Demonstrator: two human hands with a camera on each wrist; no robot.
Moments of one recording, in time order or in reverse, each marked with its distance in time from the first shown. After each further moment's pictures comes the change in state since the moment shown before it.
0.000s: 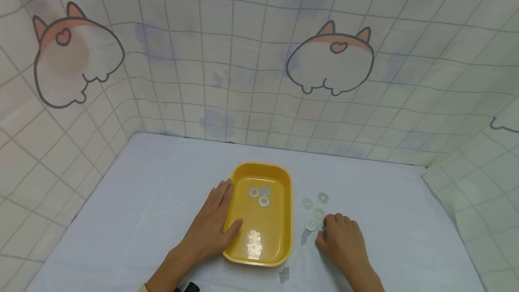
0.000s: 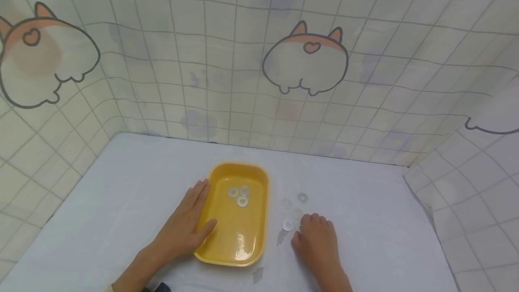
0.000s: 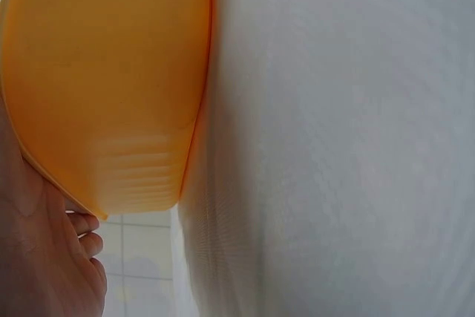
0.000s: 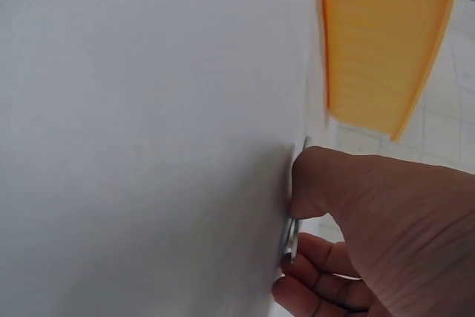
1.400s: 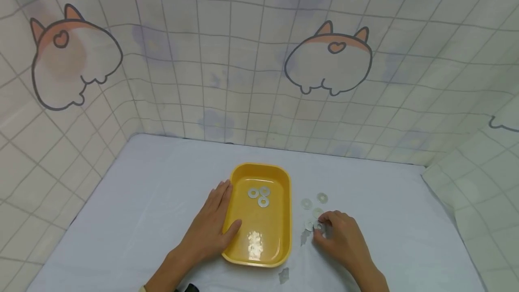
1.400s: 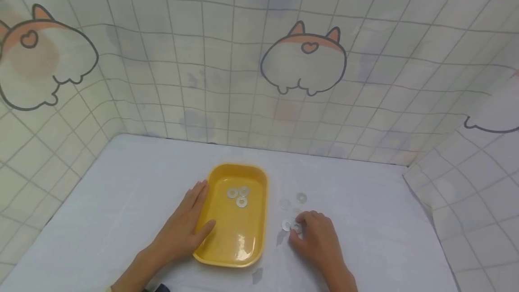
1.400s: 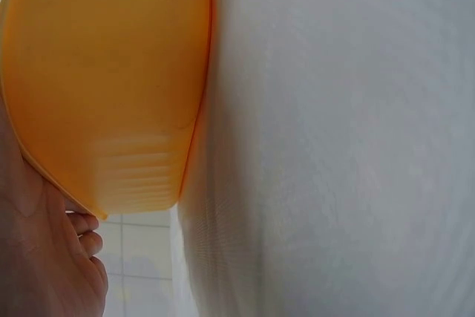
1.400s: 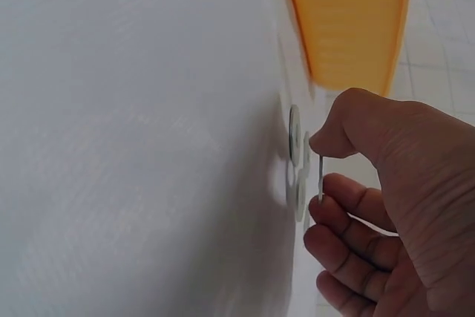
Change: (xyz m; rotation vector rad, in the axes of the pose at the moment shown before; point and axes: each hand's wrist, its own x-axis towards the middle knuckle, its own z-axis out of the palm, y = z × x) left_hand 0.000 0.000 -0.001 -0.027 -0.023 -0.025; right_hand 0.005 0.010 0.006 0.277 0.113 -0.015
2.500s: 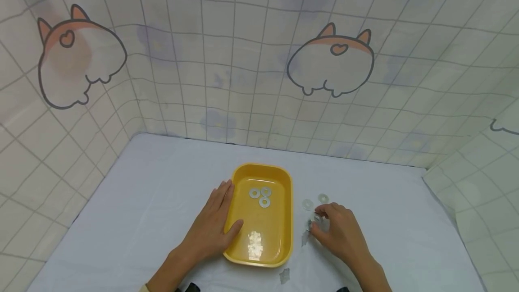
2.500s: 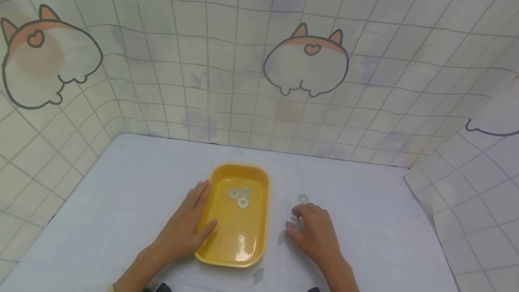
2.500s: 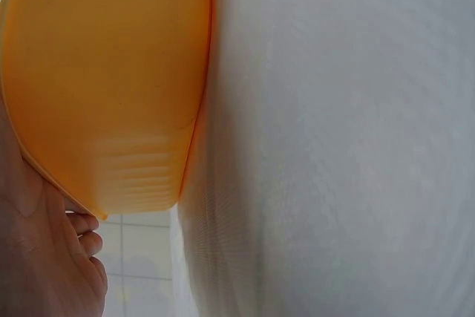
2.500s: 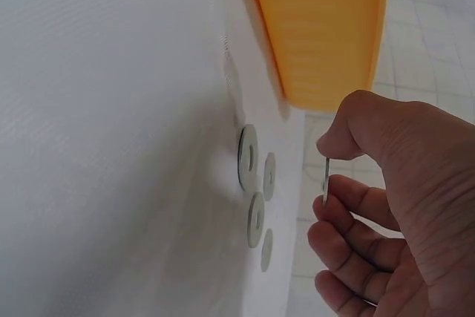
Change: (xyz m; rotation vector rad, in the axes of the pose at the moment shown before) left_hand 0.000 -0.001 0.000 0.011 -0.004 -0.003; right_hand 0.016 -0.016 -0.011 0.005 0.027 -0.061
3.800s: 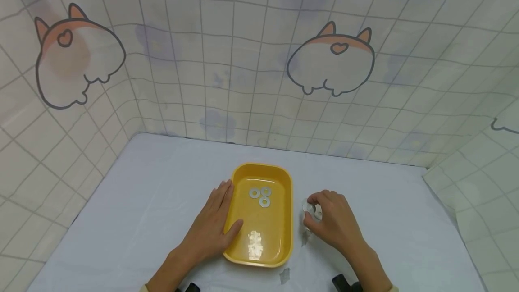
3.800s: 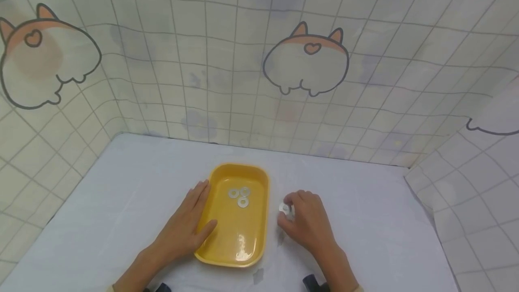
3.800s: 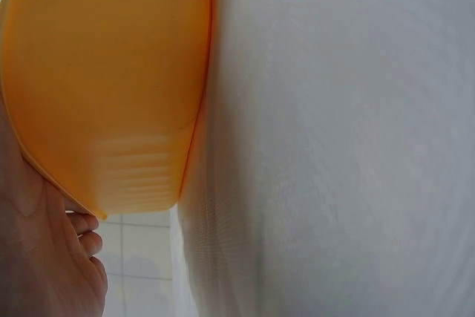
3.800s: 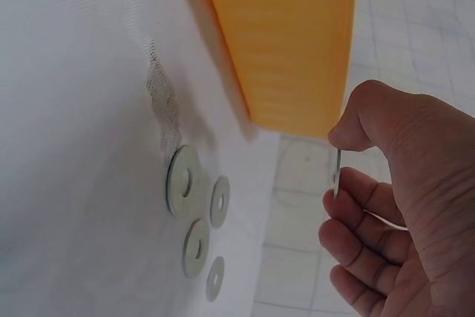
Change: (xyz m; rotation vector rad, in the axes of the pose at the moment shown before) left_hand 0.000 -0.001 0.002 0.008 0.018 0.016; right_hand 0.026 -0.015 -0.008 -0.030 -0.013 -0.063
